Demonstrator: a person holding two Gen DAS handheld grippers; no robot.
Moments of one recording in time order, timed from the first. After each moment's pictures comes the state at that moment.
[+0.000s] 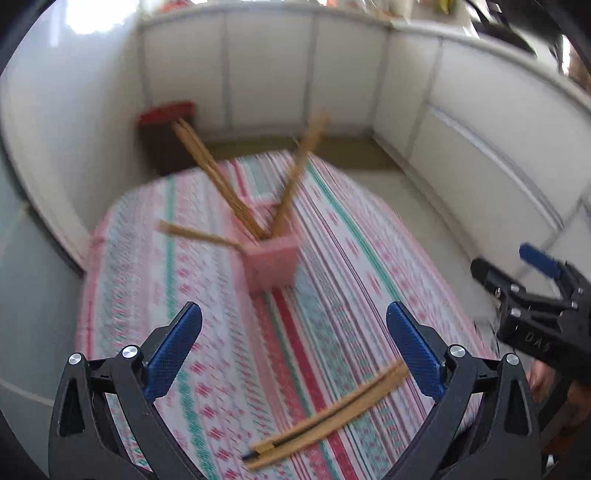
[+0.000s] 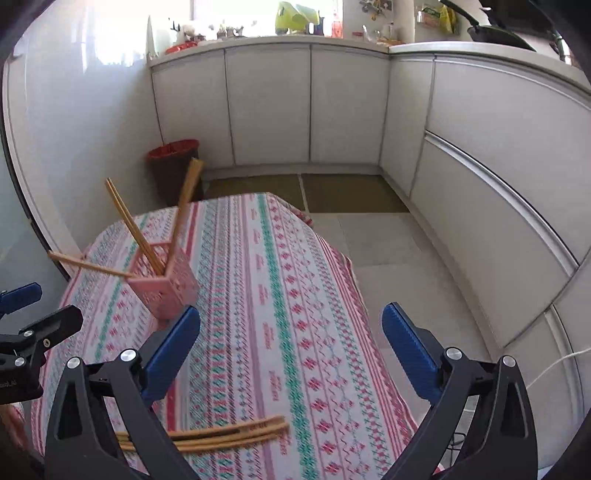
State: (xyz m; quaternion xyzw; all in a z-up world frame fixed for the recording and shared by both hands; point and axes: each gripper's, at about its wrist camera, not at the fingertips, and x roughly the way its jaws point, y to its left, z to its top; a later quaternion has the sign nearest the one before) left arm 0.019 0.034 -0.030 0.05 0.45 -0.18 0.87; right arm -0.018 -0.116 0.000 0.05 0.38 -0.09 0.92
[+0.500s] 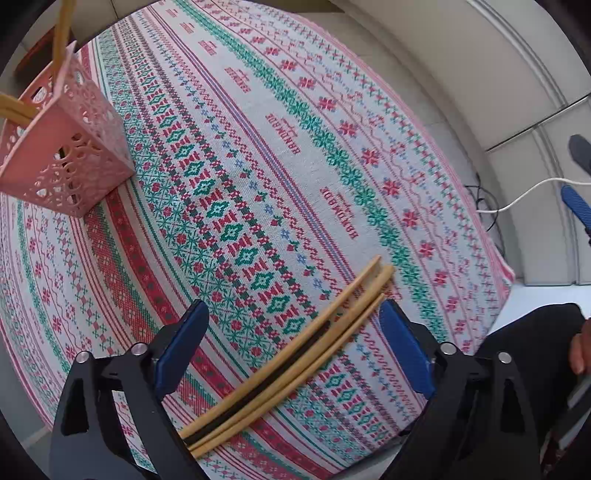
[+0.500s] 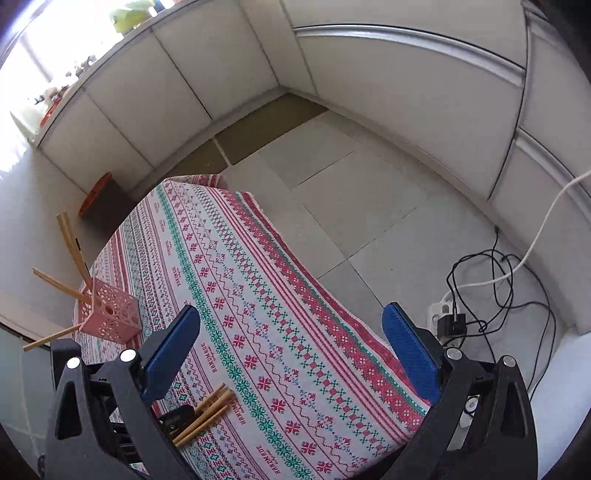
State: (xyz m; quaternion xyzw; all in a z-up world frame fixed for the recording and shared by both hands) left arm 0.054 -0.065 -0.157 0.15 0.65 -0.26 0.70; right arm -0.058 -0.251 -0.059 0.31 0.44 -0.18 0.82
